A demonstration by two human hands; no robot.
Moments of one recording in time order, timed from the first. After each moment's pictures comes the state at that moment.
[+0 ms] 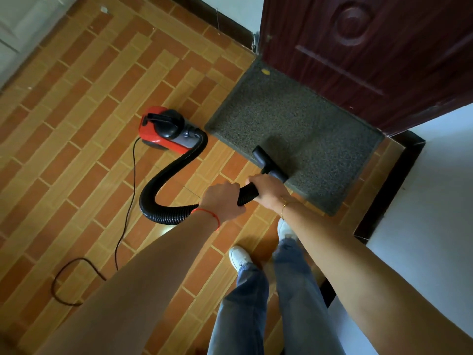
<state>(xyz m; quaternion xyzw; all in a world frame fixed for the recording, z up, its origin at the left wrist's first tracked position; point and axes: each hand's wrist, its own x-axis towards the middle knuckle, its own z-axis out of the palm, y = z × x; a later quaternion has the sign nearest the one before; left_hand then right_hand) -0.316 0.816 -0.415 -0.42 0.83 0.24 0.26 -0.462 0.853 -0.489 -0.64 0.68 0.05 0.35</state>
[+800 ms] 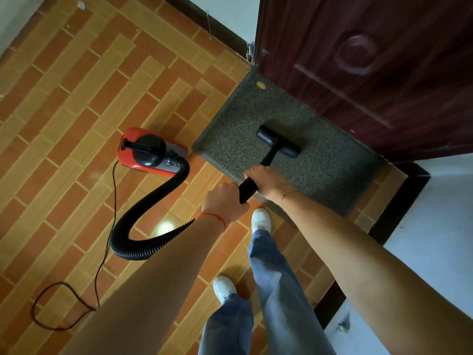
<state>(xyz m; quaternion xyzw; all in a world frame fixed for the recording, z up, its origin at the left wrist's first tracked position) -0.451 0.676 -0.464 -0.52 0.76 0.29 0.24 -0.594 0.679 -0.523 -0.71 0.62 0.13 0.32</state>
